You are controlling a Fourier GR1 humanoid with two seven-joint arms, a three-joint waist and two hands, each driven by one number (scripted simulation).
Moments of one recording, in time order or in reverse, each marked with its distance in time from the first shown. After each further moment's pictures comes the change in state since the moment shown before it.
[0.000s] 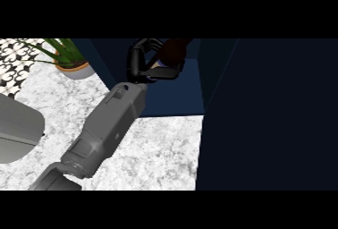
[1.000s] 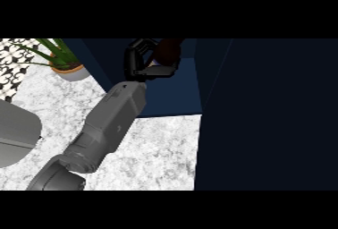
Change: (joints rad) left arm -0.081 -0.013 0.160 0.191 0.089 -0.114 -0.092; right arm -0.008 0.008 0.009 0.016 -0.001 0.014 -0.021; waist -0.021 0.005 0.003
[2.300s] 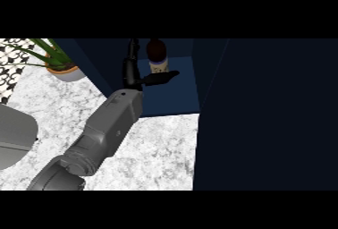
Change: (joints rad) left arm 0.011 0.001 -0.002 0.114 -0.078 0.116 -0.045; right arm -0.042 0.003 0.018 0.008 0.004 -0.013 0.011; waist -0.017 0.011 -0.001
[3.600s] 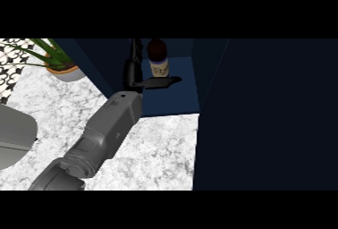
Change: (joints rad) left arm 0.023 -0.002 0.003 -0.018 -0.013 -0.177 -0.063; right arm 0.009 0.004 0.036 0.002 0.003 -0.014 -0.012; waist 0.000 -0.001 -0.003
